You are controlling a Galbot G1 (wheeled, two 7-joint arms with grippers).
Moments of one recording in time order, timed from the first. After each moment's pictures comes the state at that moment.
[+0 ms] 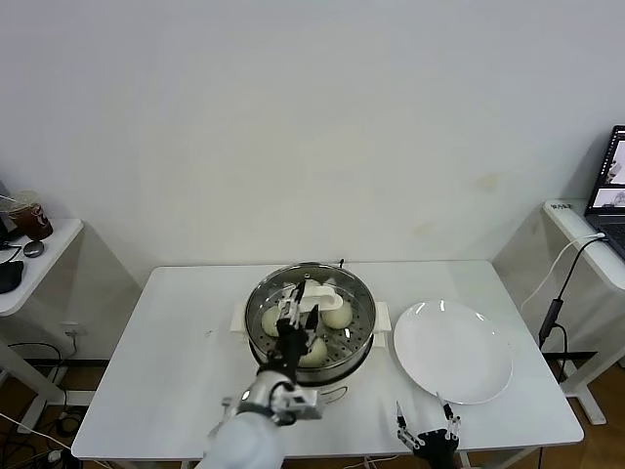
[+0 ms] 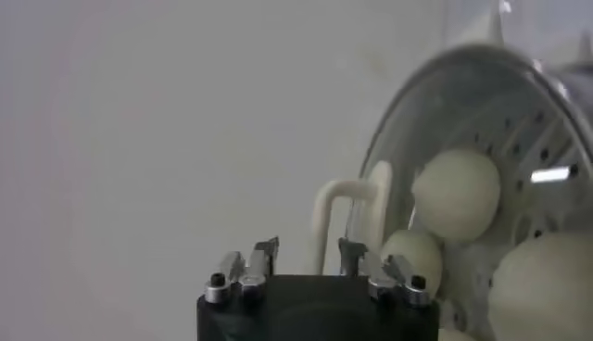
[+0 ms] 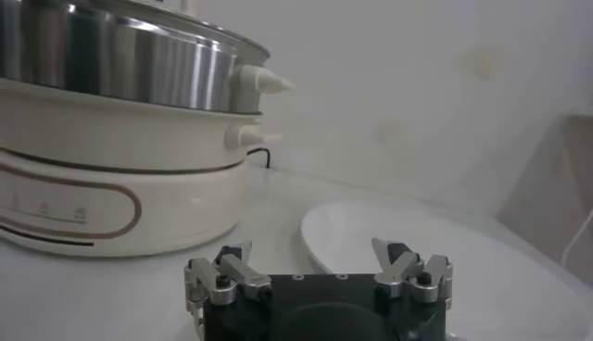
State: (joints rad) left arm 1.16 -1.21 0.06 -2.11 0.93 0.50 0.09; right arm -1.70 1.57 0.65 1.78 -0.15 0.33 -0.16
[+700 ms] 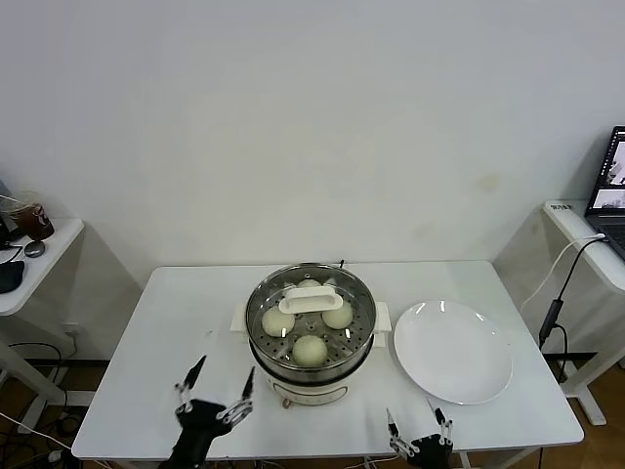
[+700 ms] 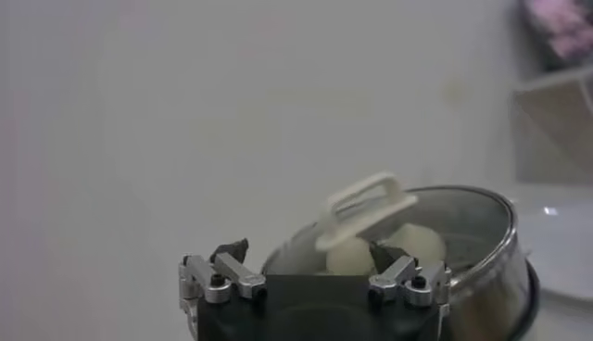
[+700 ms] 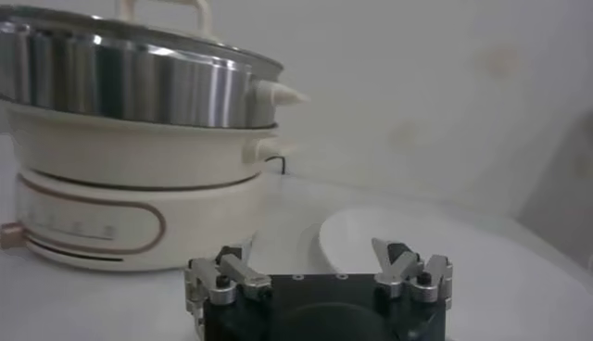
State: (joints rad) left arm 1.84 -1.25 -0.43 -2.27 -0.07 -0.01 -0.13; right arm -1.78 1.50 0.59 1.88 -0.04 0.24 -0.20
